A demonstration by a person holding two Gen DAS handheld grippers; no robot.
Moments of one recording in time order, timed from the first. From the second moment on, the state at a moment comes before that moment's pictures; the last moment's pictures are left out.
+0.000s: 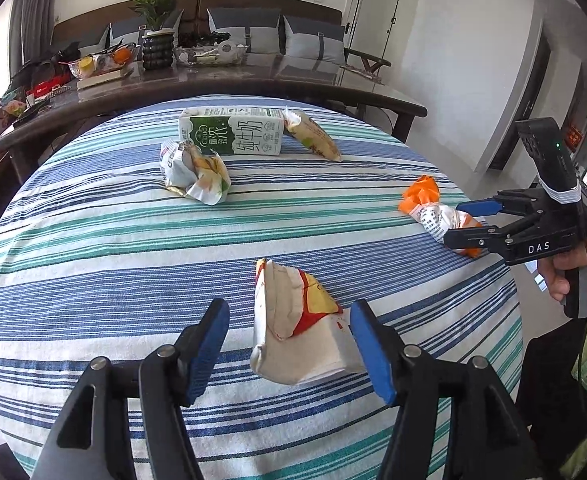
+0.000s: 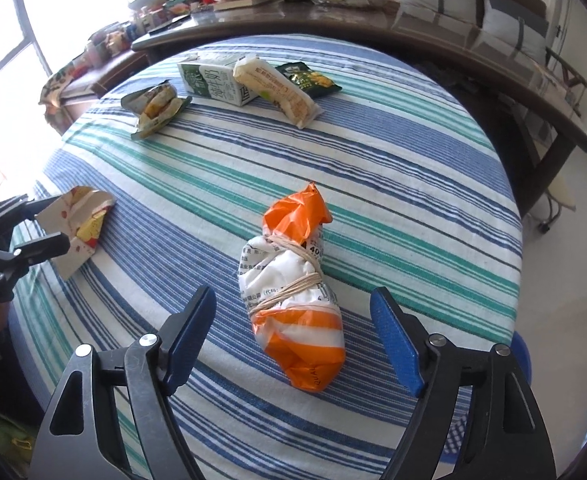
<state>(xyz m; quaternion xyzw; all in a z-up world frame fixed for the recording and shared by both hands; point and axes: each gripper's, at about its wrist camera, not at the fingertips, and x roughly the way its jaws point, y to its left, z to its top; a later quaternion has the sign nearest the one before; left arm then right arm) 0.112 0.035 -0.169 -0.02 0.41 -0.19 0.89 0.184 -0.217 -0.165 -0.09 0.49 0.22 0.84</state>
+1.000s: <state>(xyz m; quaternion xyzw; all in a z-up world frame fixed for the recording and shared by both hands) 0.127 -0.093 -0.116 0.04 0.38 -0.26 0.88 0.164 -0.282 -0.126 0.00 0.45 0.19 0.87</state>
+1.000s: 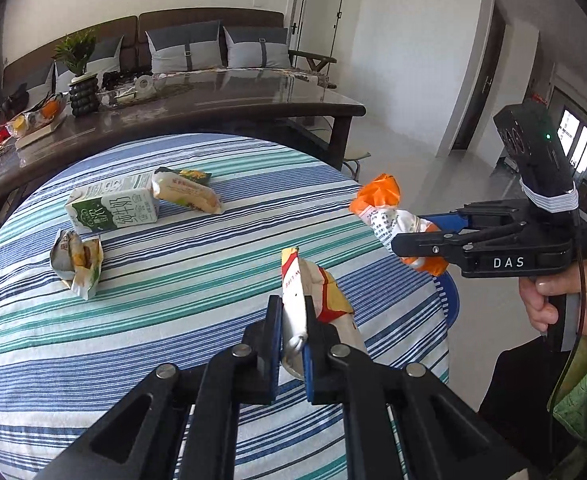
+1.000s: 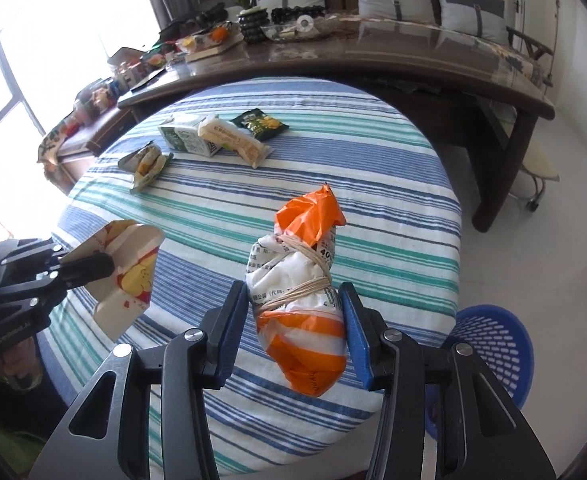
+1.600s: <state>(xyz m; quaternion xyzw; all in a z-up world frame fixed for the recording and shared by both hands) 0.159 -0.295 -0.122 0.08 0.40 -0.37 0.83 0.154 -0.452 -0.118 0.04 0.45 0.01 0.89</state>
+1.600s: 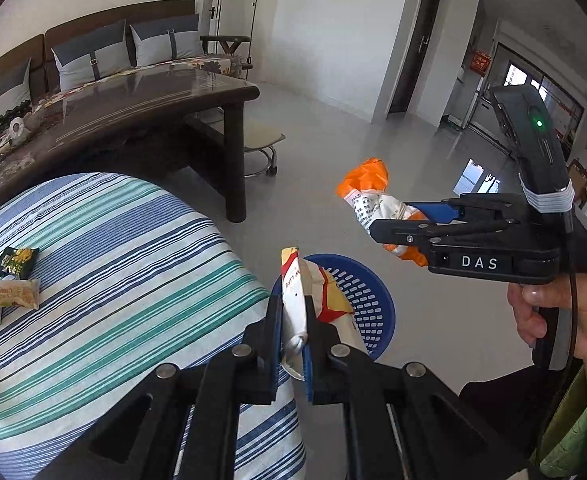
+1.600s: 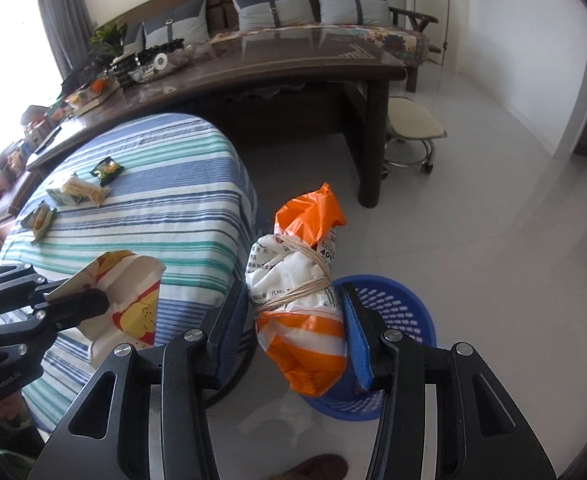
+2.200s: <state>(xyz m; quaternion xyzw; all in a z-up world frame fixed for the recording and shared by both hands) 0.198 -0.411 -0.203 0.10 0.45 -0.39 0.80 0.165 -0.561 -0.204 0.11 0.51 -0.04 0.85</state>
